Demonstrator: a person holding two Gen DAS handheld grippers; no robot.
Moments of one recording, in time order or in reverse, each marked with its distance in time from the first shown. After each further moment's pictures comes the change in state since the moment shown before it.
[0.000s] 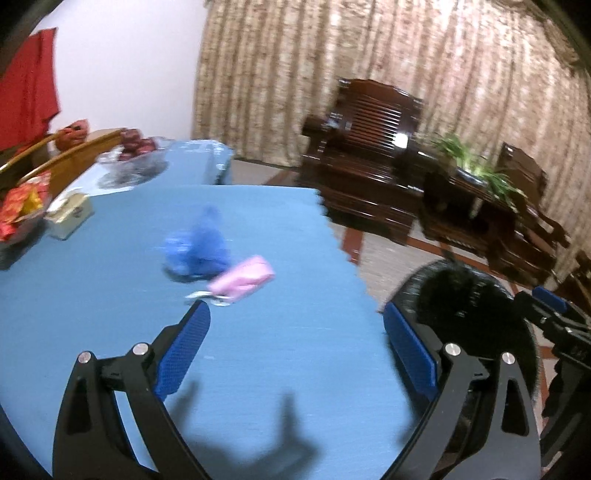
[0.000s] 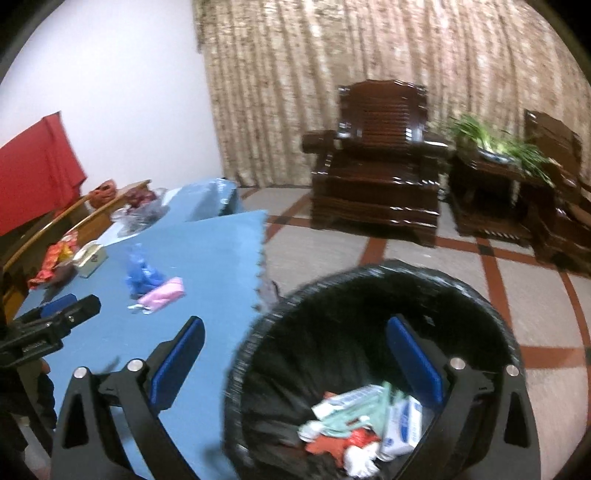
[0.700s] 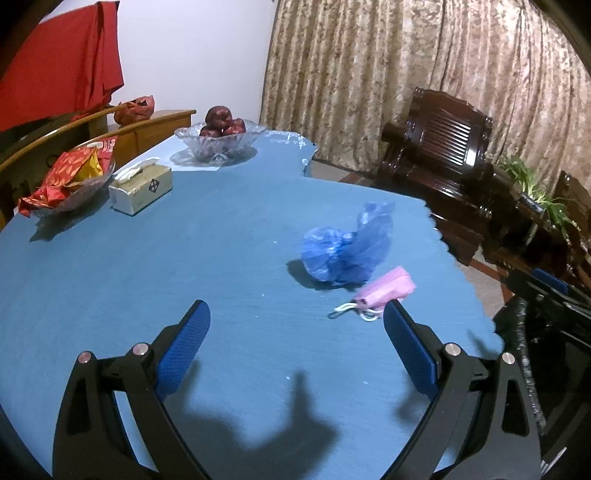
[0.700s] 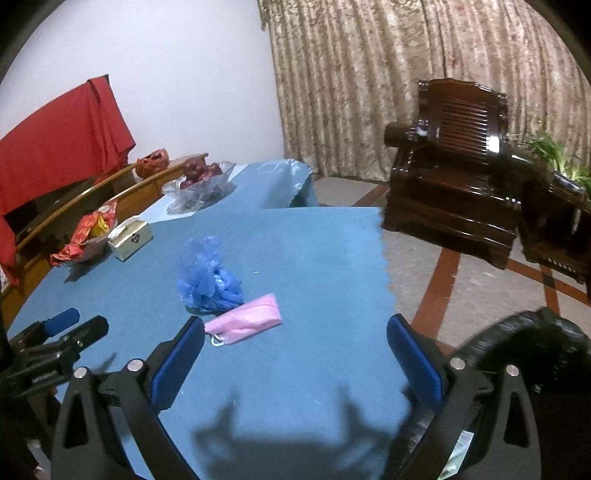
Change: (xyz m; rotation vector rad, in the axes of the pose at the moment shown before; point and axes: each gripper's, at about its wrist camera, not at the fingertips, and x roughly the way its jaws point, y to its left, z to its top) left arm 0.031 0.124 0.000 -0.116 0.007 0.183; right arm 0.131 0.130 0.020 -0.125 0.064 0.158
